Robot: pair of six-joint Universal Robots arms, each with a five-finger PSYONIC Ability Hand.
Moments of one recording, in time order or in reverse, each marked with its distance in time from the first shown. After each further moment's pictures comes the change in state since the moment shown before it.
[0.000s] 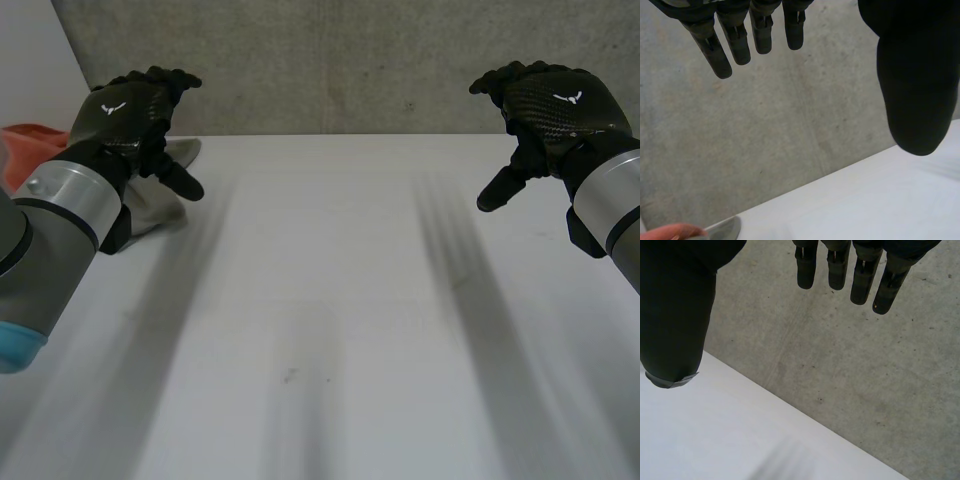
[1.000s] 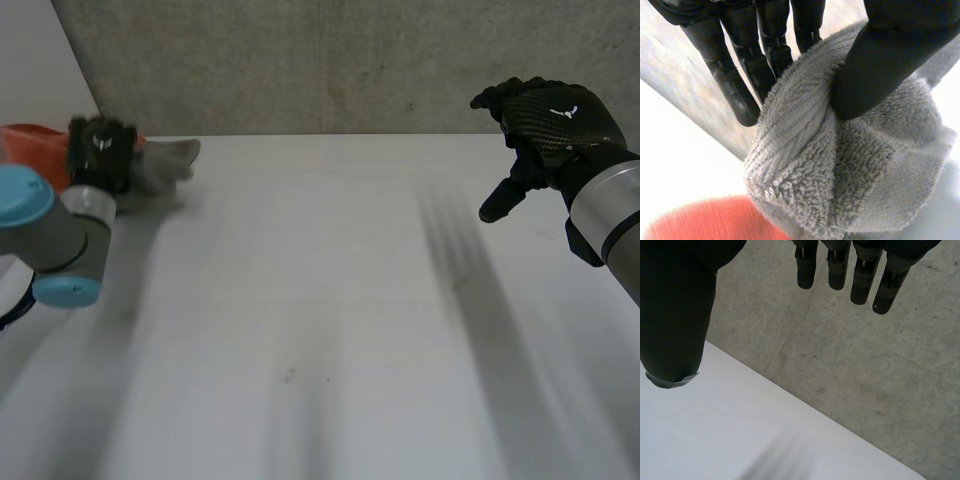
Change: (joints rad) left arm 0.224 -0.581 0.236 0.507 0.039 0.518; right arm -0.011 0.017 0.020 -0.005 -0.001 -0.018; left_hand 0.907 0.983 0.959 0.994 0.905; right_hand 0.000 0.000 0.000 0.000 0.000
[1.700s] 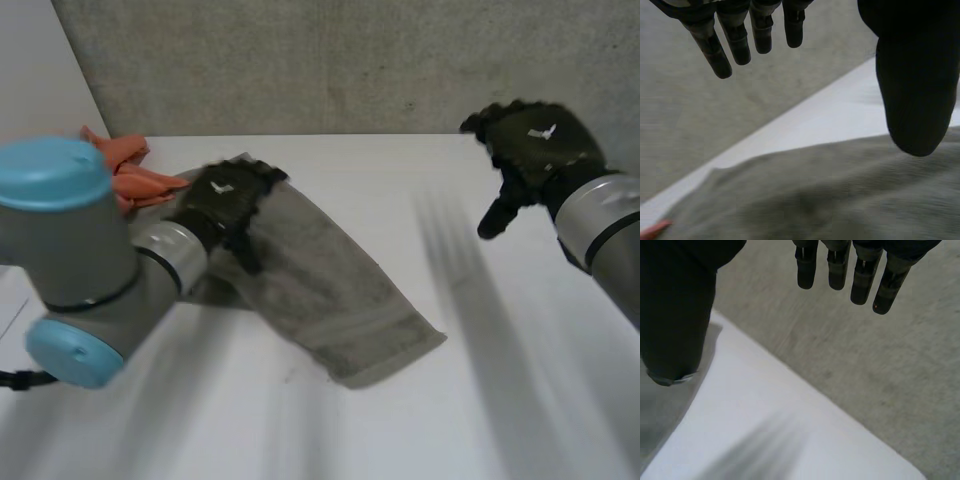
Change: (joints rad) left arm -0.334 0.326 -0.163 -0.555 0.055 -0.319; right arm 0.014 0.054 -0.006 0.022 -0.005 -0.130; left_hand -0.929 -0.986 -0.958 -0.994 -0.905; right_hand 0.000 0.000 0.000 0.000 0.000
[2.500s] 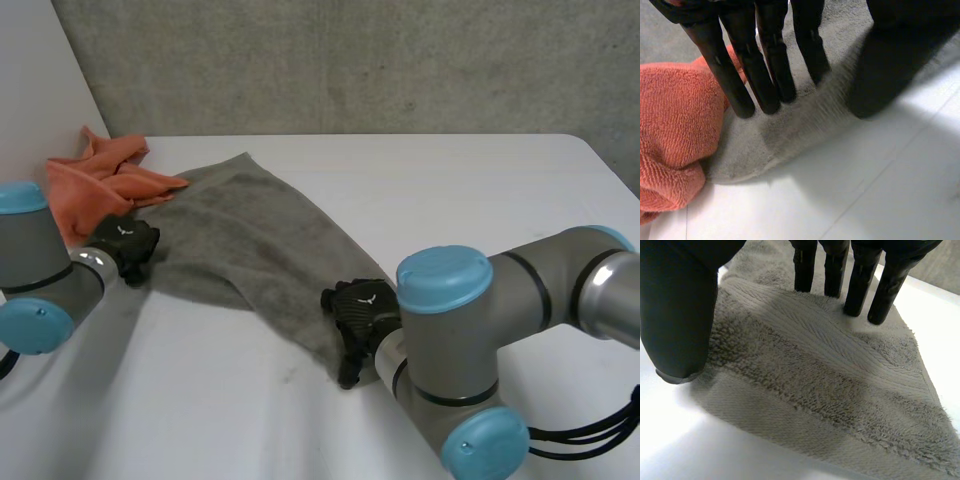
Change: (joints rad) left arm 0.387 -0.340 0.092 0.023 0.019 0.444; right arm 0.407 0.534 -0.114 -0.026 0.152 0.222; left_hand 0.749 0.683 0.671 0.683 0.659; right_hand 0.108 0.134 0.145 0.119 0.115
